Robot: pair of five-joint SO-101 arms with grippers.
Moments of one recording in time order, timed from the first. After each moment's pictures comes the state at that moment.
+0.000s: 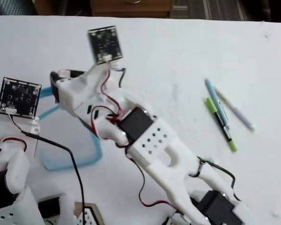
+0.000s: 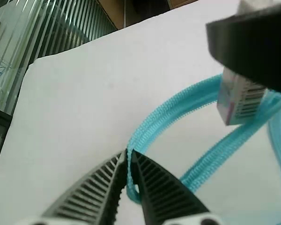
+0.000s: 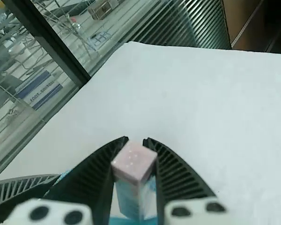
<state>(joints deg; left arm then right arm) -22.8 -55.8 32.1 82.0 -24.0 -52.0 -15.3 3.5 41.3 -24.9</state>
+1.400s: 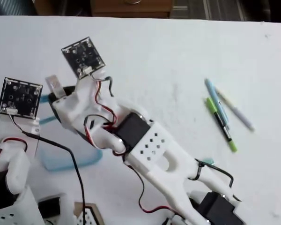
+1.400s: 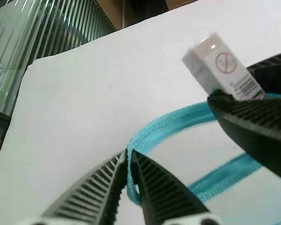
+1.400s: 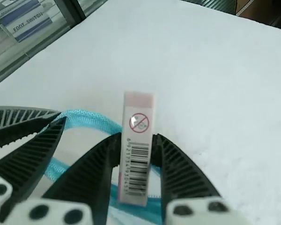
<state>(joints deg) -22.7 -55.8 32.1 82.0 -24.0 -54.7 -16.2 2.7 54.9 -14.1</state>
